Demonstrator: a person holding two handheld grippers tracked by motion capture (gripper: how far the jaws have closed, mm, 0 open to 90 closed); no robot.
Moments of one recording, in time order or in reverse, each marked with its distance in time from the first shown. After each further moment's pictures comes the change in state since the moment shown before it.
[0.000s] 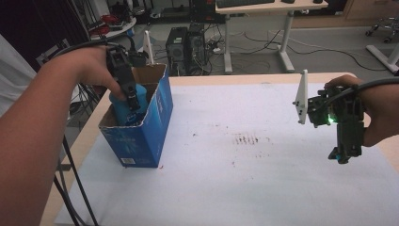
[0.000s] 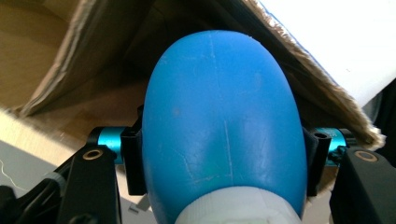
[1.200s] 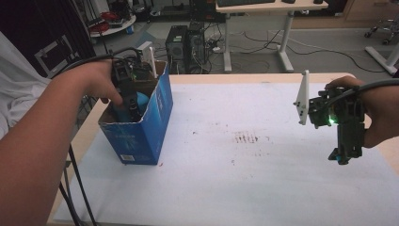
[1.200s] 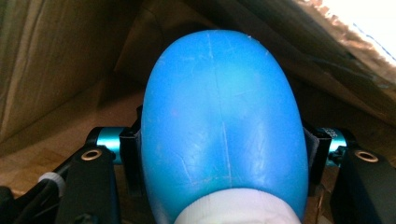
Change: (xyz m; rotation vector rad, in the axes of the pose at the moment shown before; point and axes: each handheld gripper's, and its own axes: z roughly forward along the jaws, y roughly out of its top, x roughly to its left) left arm -0.001 -0.004 0.032 -0.002 0.015 0.107; right arm 0.003 0.001 0.001 0.008 0.000 -0.001
